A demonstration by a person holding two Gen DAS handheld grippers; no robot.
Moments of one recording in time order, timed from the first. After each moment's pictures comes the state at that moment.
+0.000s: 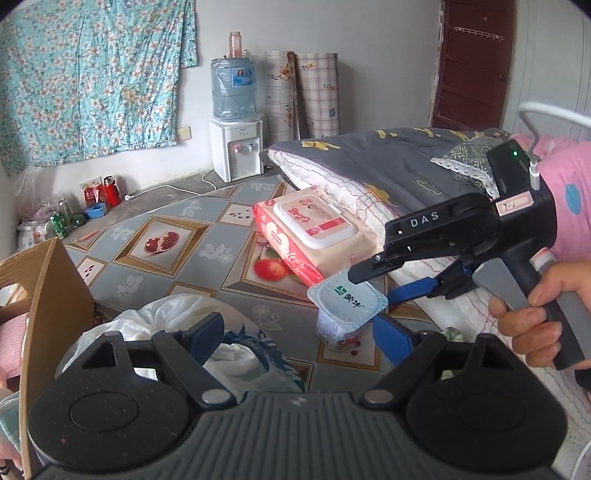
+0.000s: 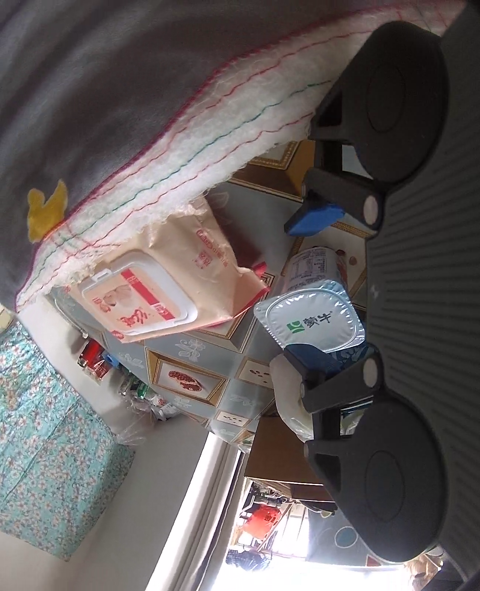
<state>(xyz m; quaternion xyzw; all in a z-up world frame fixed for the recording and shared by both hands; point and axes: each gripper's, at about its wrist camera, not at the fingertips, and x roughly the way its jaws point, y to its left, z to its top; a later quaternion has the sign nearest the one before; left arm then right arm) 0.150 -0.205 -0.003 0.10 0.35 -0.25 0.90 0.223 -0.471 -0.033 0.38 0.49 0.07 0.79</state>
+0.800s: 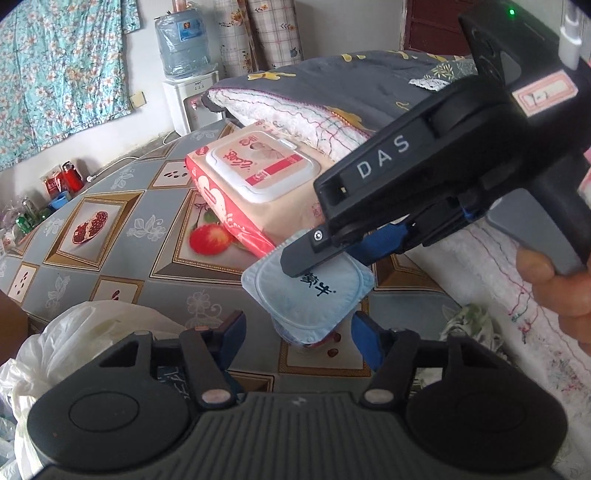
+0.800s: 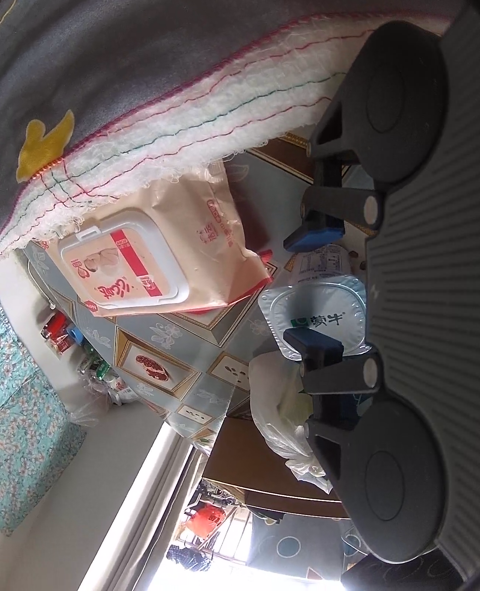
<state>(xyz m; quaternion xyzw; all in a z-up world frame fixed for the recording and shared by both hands) 0.201 -0.278 -0.076 0.18 0.42 -0.28 0.85 0.243 -0.476 -0.034 0.32 0.52 0.13 0.78</state>
